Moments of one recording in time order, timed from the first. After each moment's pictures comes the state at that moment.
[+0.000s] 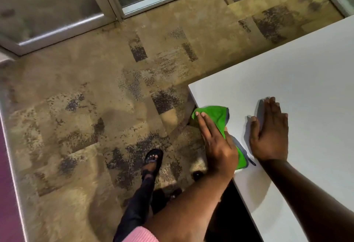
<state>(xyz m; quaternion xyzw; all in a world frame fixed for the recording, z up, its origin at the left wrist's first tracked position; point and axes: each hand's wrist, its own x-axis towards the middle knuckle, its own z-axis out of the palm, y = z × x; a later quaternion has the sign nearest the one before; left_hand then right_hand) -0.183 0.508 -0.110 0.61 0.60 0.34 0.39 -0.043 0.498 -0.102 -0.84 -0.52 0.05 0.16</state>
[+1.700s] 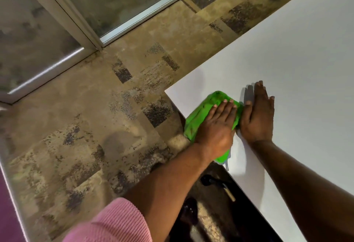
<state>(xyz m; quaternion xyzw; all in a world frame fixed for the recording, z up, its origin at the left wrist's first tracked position) -0.177 0.549 -0.106 0.95 0.26 0.07 0.14 -0.041 0.495 -0.099 -0.85 -0.41 0.03 0.32</state>
